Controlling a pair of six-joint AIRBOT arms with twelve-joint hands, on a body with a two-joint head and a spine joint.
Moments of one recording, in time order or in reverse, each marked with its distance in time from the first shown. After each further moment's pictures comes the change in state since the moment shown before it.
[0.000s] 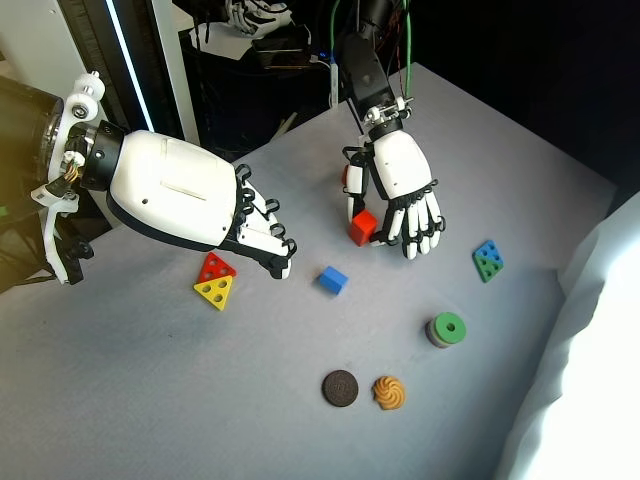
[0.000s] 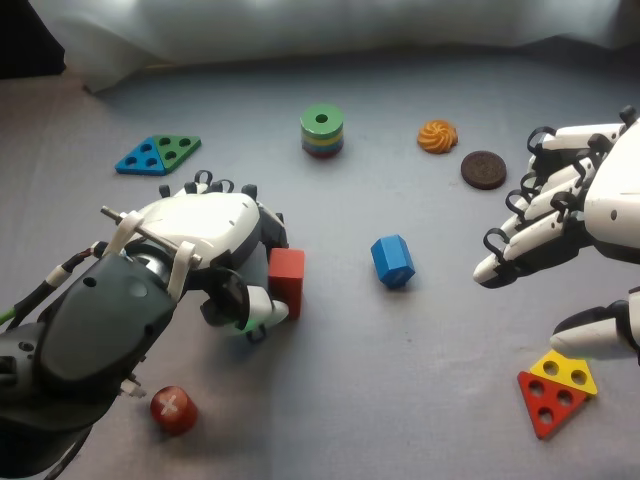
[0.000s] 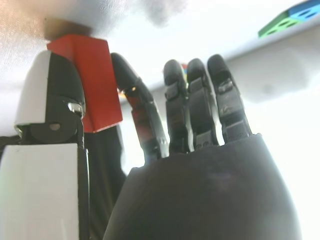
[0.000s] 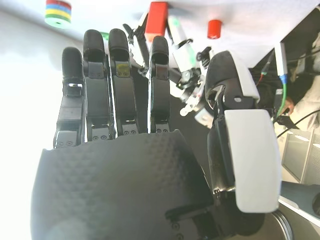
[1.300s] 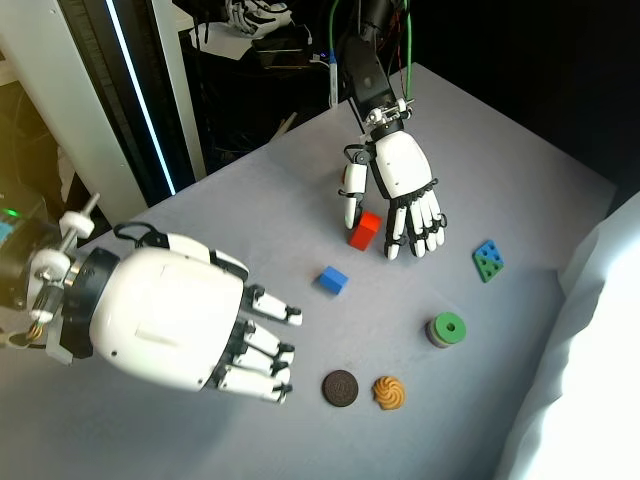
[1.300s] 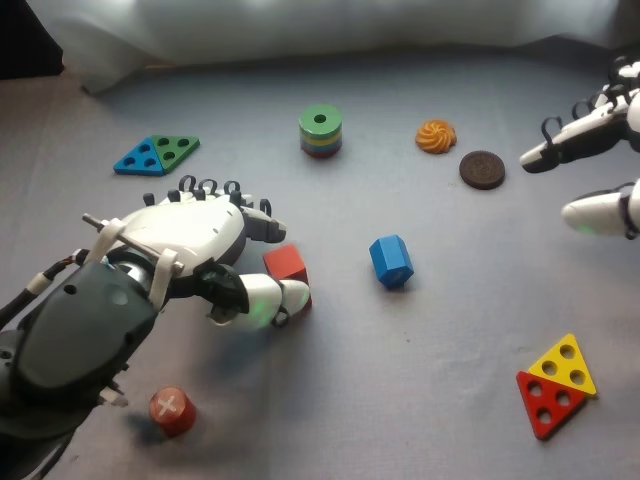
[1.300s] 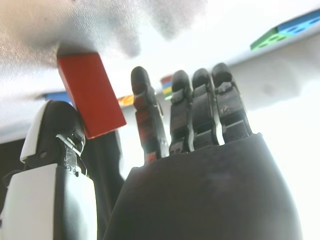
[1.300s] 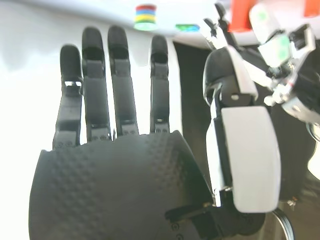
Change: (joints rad) left arm 0.021 0.037 -0.022 -0.002 0.010 -0.005; right arm -0.208 -0.180 0.300 1.024 0.261 -0.691
